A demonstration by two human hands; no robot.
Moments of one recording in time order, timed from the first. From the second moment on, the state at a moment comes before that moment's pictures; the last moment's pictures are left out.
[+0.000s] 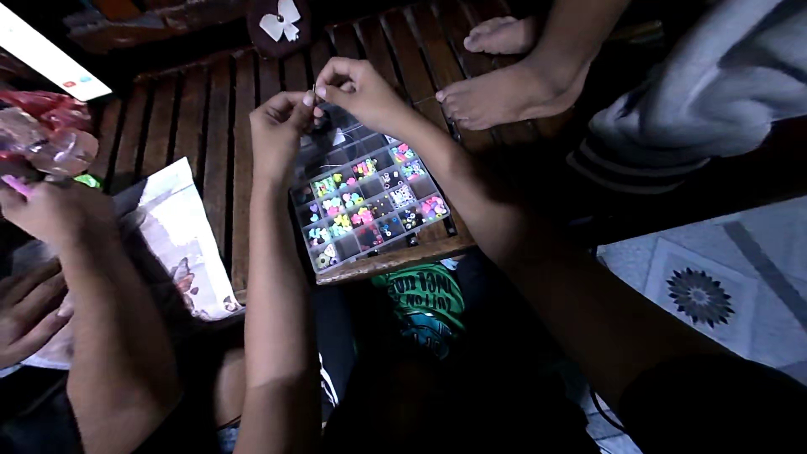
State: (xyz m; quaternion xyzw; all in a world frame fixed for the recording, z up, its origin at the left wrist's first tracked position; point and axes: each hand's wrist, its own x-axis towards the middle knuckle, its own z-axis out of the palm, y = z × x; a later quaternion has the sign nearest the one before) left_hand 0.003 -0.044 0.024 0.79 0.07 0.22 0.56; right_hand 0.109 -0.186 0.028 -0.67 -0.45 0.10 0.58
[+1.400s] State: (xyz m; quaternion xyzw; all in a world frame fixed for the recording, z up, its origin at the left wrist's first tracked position) left_hand 0.003 -0.043 0.023 0.79 0.08 0.23 0.56; right_hand 0.111 -0.184 0.024 -0.69 -0.44 0.11 0.56
